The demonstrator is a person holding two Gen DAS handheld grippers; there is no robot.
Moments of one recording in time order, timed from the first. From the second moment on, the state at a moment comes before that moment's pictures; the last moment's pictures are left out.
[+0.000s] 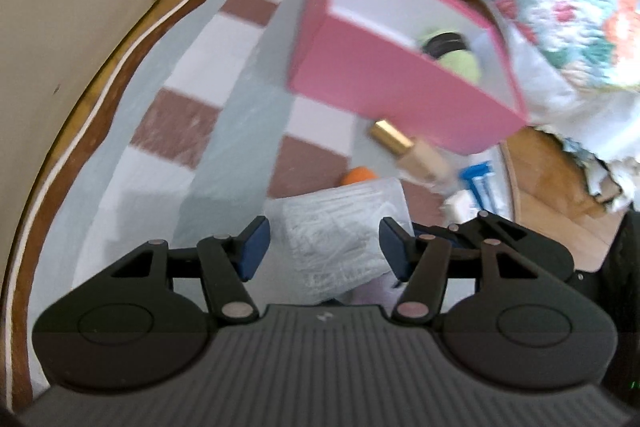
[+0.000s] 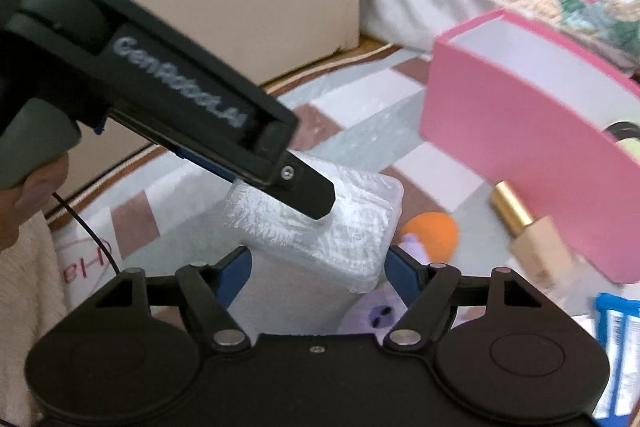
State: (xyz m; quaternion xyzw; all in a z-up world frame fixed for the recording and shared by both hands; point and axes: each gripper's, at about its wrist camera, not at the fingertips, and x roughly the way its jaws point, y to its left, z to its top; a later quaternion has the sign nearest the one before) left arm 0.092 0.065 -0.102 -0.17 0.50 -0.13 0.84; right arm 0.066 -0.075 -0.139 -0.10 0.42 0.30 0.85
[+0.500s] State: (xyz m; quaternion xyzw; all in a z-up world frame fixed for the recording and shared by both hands) left arm 0.104 0.011 -0.028 -0.13 0.47 -0.17 0.86; right arm 0.053 -0.113 -0.068 -0.12 0.39 0.24 0.88
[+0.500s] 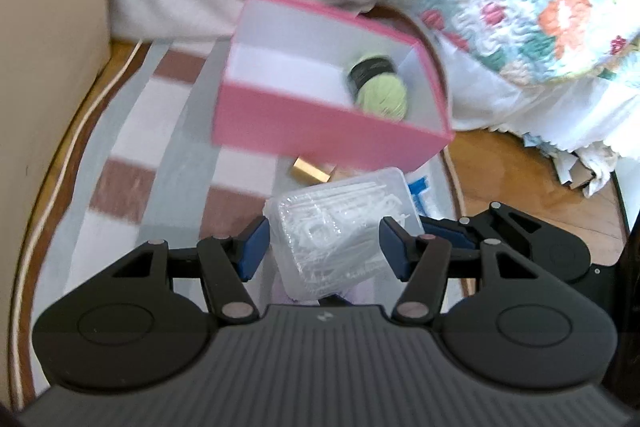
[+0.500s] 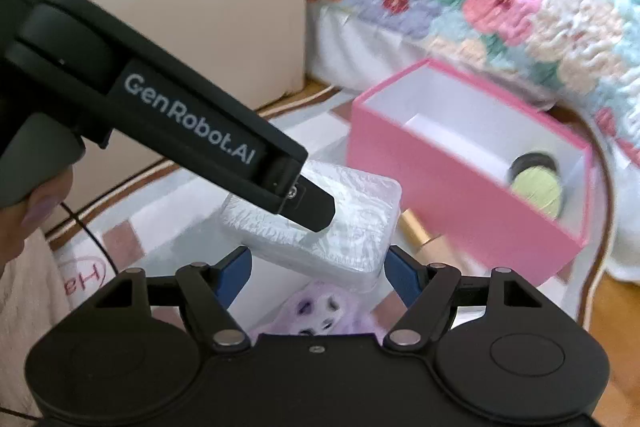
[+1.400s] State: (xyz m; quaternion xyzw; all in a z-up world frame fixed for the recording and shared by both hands) left arm 0.343 -0.063 -0.102 -0.11 0.56 -0.17 0.80; right arm 0.277 -0.210 -0.102 0.02 0.51 0.18 0.84
